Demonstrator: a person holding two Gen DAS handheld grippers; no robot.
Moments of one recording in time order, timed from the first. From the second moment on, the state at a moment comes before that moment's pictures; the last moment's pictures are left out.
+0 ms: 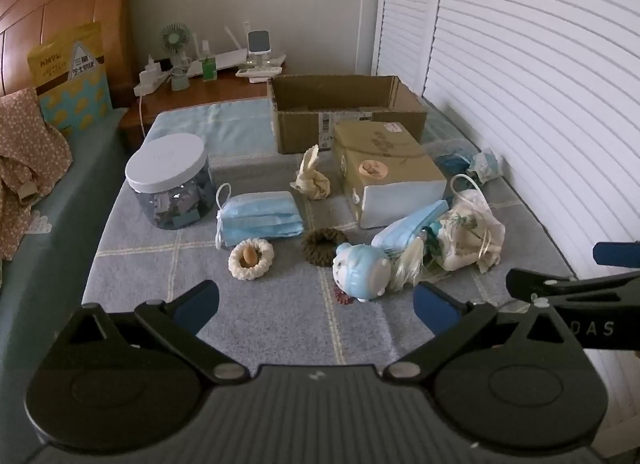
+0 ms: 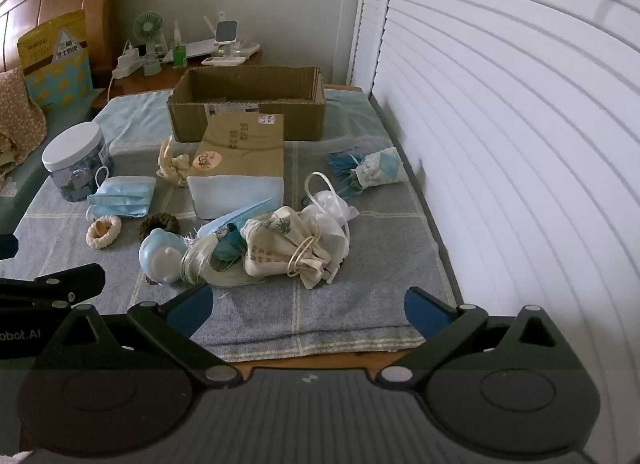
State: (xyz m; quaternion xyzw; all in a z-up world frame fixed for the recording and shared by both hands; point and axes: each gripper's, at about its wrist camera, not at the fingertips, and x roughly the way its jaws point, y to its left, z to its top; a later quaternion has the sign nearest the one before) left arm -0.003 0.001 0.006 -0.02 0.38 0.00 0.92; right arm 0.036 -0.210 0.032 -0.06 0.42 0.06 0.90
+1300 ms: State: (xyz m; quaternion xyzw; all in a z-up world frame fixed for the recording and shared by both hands) left arm -0.004 -0.003 0.007 -0.02 0.38 0.00 0.92; right arm 0.037 -0.211 0.034 -0.07 0.42 0.06 0.90
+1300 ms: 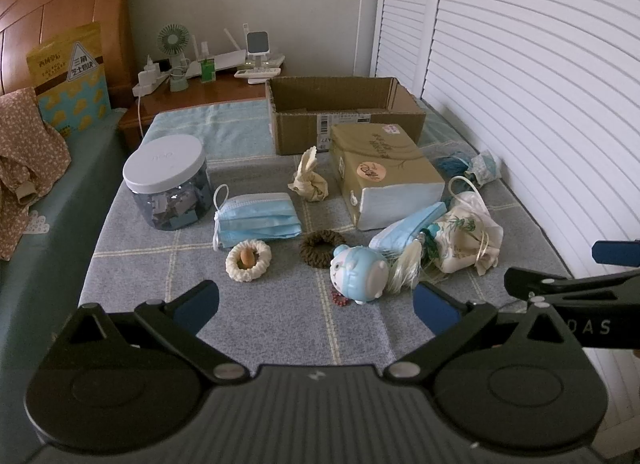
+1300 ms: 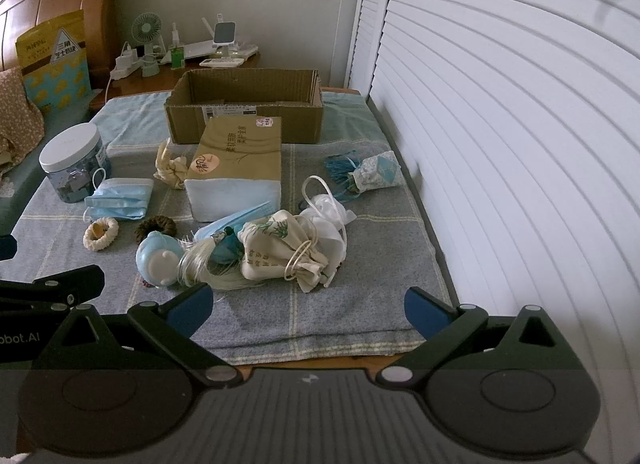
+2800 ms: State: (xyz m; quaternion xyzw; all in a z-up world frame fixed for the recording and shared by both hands) left arm 0.016 0.007 -0.005 0.01 0.37 -0.05 0.93; right arm 0.049 -0.205 0.026 -0.10 0.39 0.09 0.91
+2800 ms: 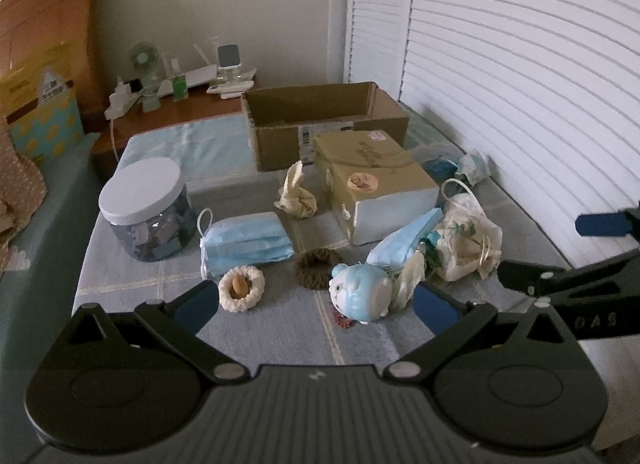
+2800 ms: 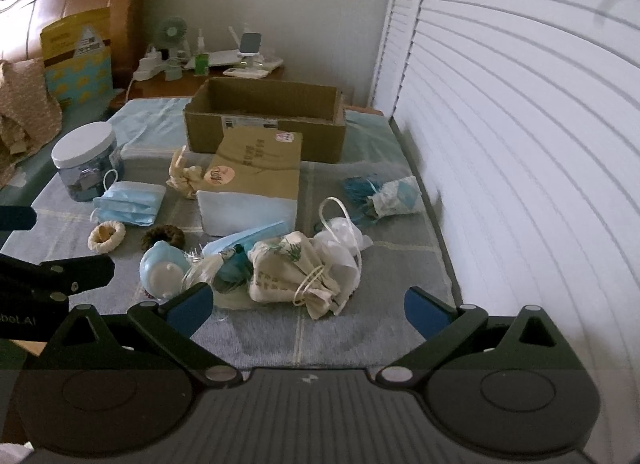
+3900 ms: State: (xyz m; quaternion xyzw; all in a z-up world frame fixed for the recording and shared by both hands) left arm 0.064 0.056 -0.089 0.01 0.41 -0.05 0.91; right arm 0.086 -0.231 -0.062 -0.10 0.41 0.17 0.89
